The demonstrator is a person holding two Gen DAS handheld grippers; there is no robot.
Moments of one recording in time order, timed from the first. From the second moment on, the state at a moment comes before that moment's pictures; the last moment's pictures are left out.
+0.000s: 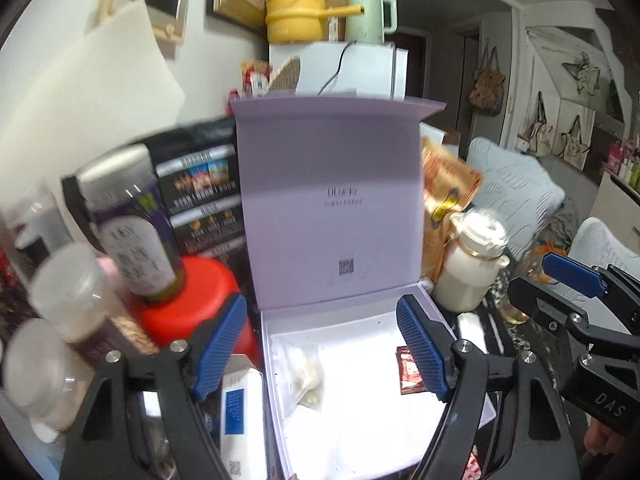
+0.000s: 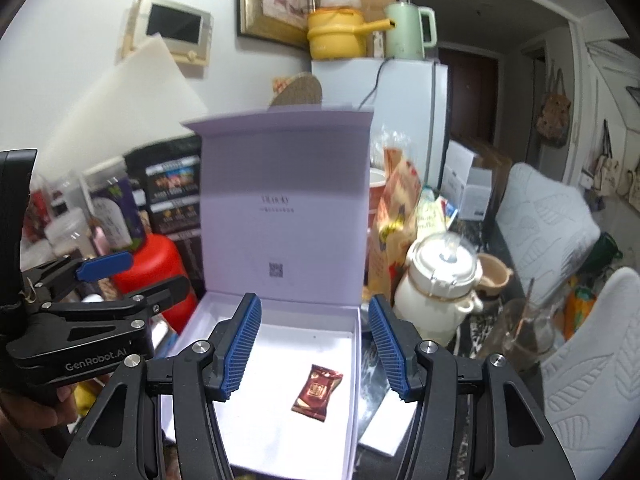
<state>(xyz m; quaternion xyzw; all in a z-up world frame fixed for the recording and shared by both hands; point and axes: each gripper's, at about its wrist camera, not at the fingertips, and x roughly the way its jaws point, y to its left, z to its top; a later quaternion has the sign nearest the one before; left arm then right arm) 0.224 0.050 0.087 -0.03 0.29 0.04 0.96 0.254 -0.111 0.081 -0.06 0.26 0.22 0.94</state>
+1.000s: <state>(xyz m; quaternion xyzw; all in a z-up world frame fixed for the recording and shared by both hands) 0.059 0.030 0.129 0.03 0.21 0.02 0.98 0.080 -0.134 0.131 -0.06 0.18 0.21 0.96</state>
